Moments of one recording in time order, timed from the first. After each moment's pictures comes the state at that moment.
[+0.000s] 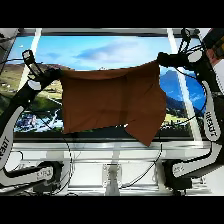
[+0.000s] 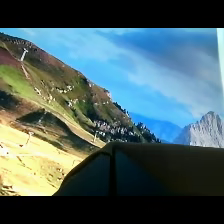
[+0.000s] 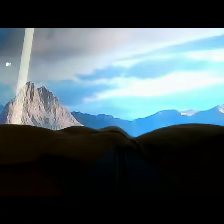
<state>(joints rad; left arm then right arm) 0.03 -1.39 0.99 0.91 -0.17 -1.19 -0.07 -1.67 1.58 -1.01 0.79 1.33</state>
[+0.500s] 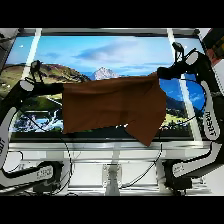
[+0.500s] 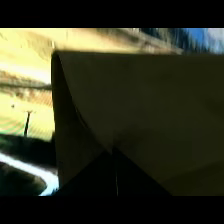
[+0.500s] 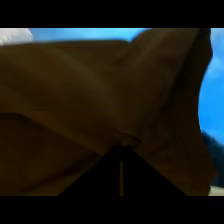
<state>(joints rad) 0.13 -1.37 0.99 1.06 -0.71 -1.23 -0.08 -1.68 1.58 -1.29 1.14 1.40</state>
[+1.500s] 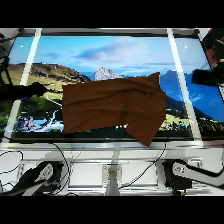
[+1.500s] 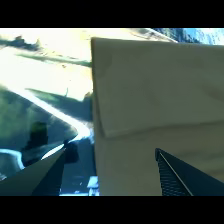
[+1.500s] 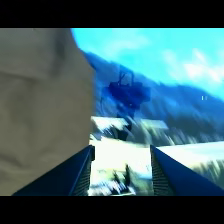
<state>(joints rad) 0.33 -0.99 1.00 1.13 -1.04 -1.25 -0.32 -1.30 1.49 -1.52 1.44 1.44</state>
